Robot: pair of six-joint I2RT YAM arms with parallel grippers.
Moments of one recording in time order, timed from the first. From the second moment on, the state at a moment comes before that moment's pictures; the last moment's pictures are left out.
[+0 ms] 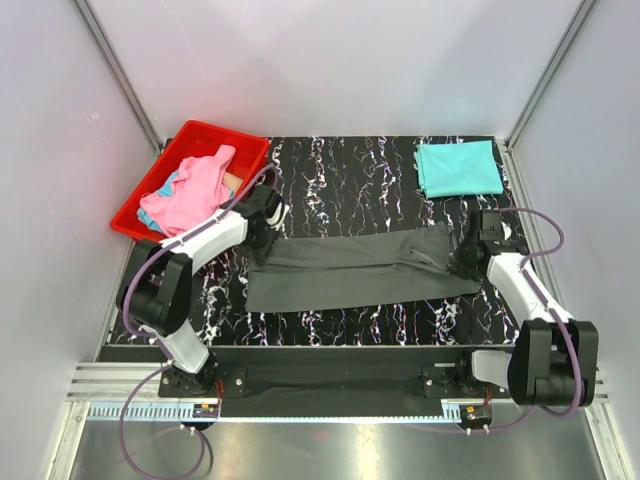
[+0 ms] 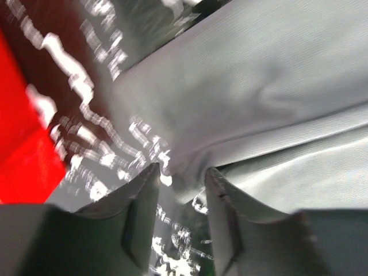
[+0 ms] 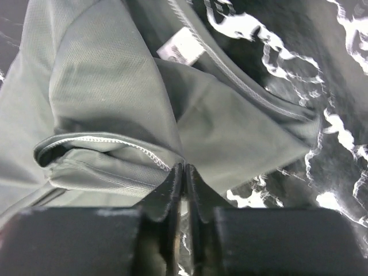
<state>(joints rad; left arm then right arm) -0.42 1.68 1.13 -0.72 -0.14 0.07 -0.03 1.25 0.75 -0.55 0.06 0.61</state>
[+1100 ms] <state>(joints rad) -0.40 1.82 1.18 -0.69 -0.25 -0.37 -0.08 1.61 0.88 -0.42 -0.01 0.66</state>
